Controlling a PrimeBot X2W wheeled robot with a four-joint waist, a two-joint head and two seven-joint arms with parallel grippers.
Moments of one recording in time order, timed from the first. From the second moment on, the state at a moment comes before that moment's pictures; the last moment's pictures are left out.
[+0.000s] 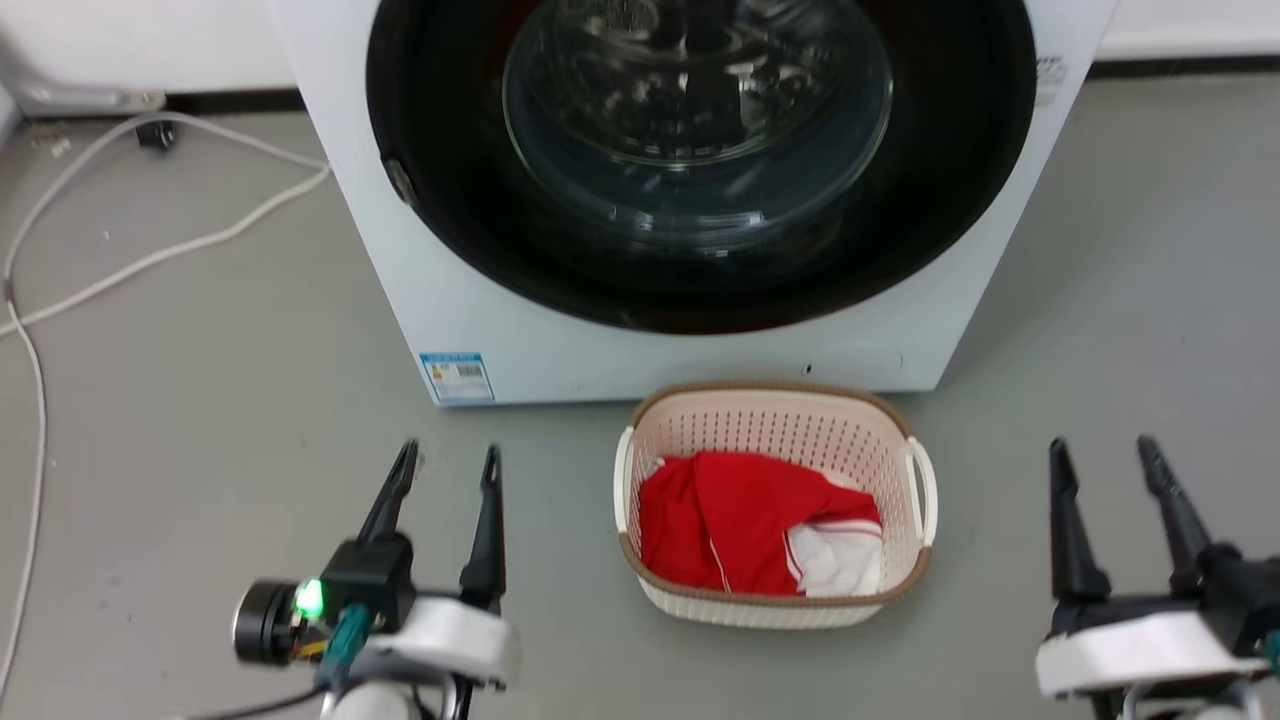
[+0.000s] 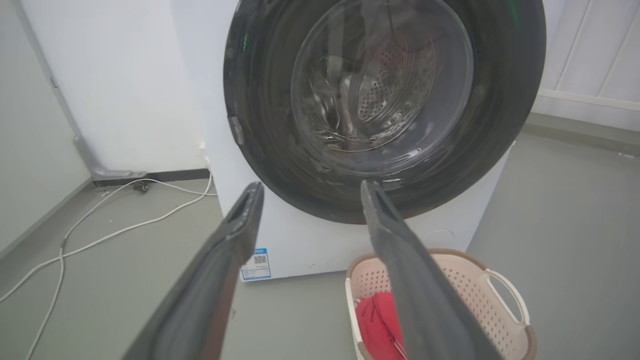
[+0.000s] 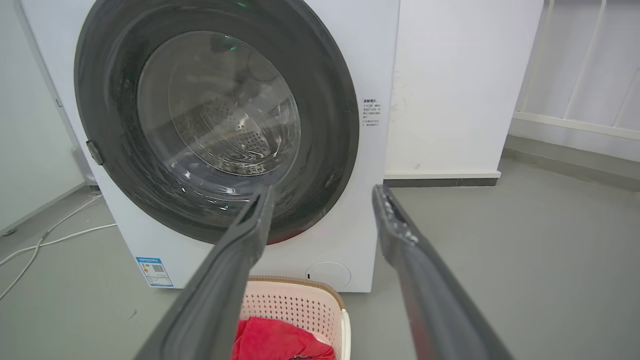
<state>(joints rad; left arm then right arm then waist) -0.07 0.05 -0.12 0.16 -0.07 0.02 -0.26 0.03 -0.05 -0.08 0.02 0.08 0.13 -0.26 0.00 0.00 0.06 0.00</state>
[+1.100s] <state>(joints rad) -0.95 0.05 -0.29 1.05 -0.11 -0.13 -0.23 -0.67 -0.11 -0.18 0.73 -0.24 0.13 -0.26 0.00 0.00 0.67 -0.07</state>
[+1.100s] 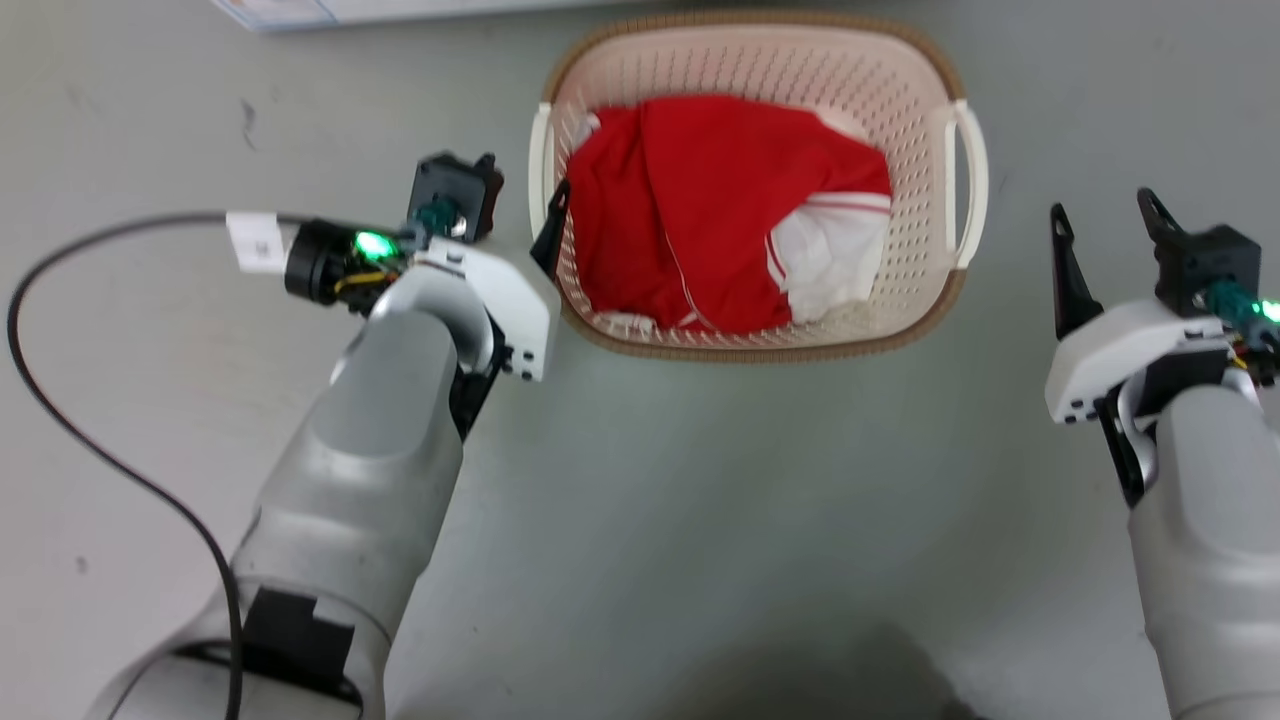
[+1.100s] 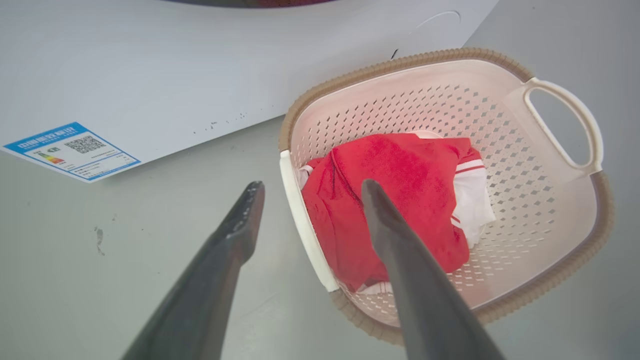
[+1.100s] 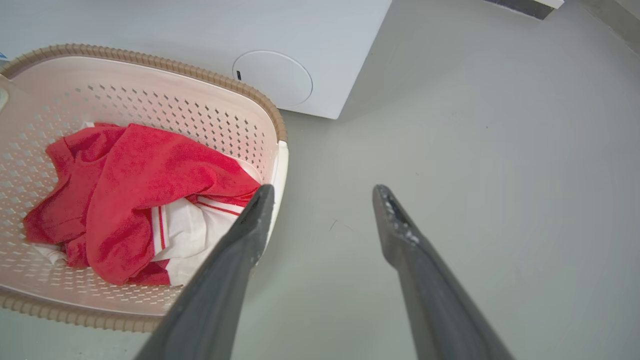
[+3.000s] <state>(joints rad) -1.29 0.07 -0.68 1.27 -0.42 -0.13 -0.08 -1.15 -0.11 -0.18 1.27 -0.42 0.13 -0.23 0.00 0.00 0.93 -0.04</state>
